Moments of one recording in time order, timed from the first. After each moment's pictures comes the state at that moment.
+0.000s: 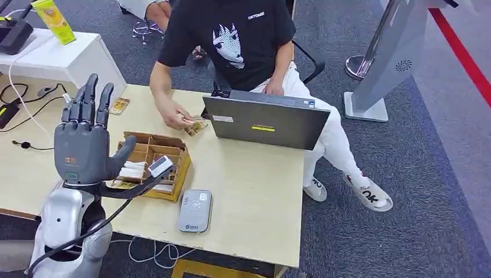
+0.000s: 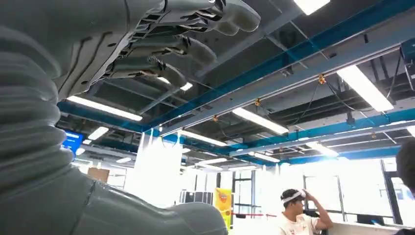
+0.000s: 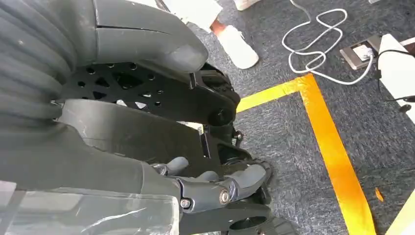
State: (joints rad) left arm -0.19 0.06 -0.04 -1.93 -1.54 0.20 0.01; right arm -0.14 0.17 0.69 -0.18 -1.25 -0.20 -0.26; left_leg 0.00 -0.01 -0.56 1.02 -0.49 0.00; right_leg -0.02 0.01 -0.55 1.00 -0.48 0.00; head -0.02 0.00
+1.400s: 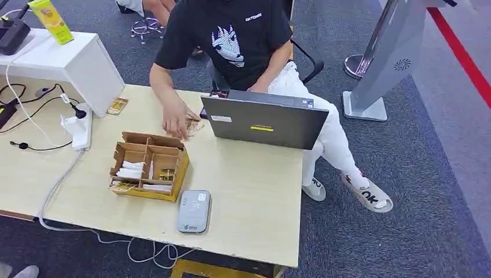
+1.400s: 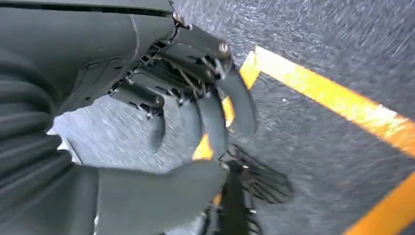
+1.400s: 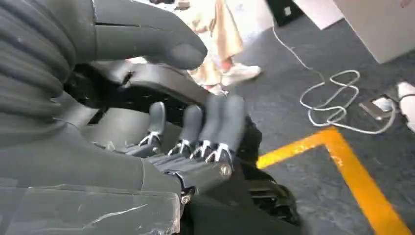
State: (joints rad) left arm -0.05 -0.12 1.19 -0.37 -0.45 0.10 -0.08; right arm -0.09 0.05 0.54 -0.15 -1.27 0.18 -0.02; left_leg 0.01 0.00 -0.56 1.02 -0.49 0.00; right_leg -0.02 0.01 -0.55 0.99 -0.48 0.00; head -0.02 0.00
